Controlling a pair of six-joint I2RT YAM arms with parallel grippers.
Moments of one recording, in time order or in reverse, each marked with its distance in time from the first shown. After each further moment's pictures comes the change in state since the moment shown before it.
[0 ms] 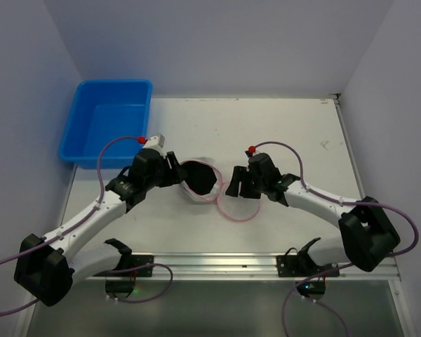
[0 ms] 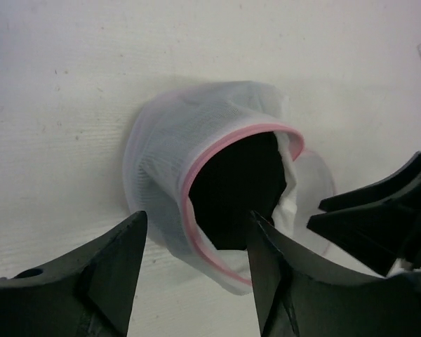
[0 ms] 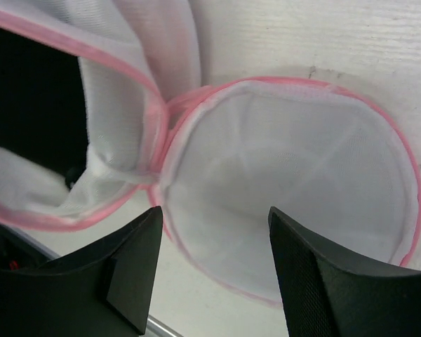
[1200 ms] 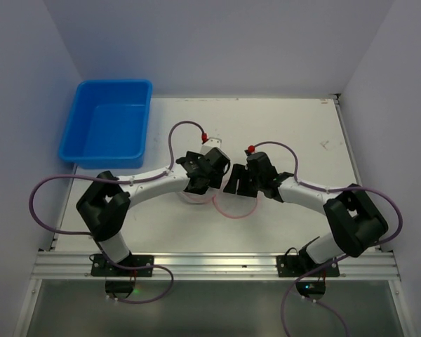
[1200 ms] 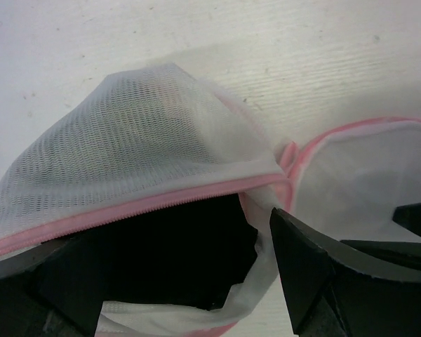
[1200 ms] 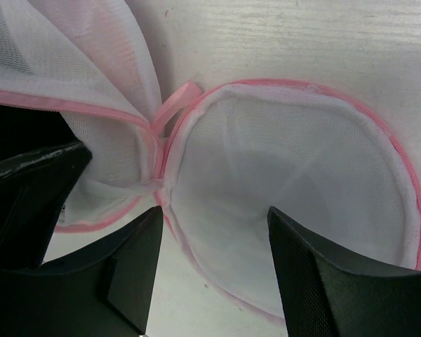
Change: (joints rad) left arm -0.364 0.621 0.502 -0.282 -0.464 0.110; right arm -0.045 0.135 -0.008 0.127 -0.027 0.047
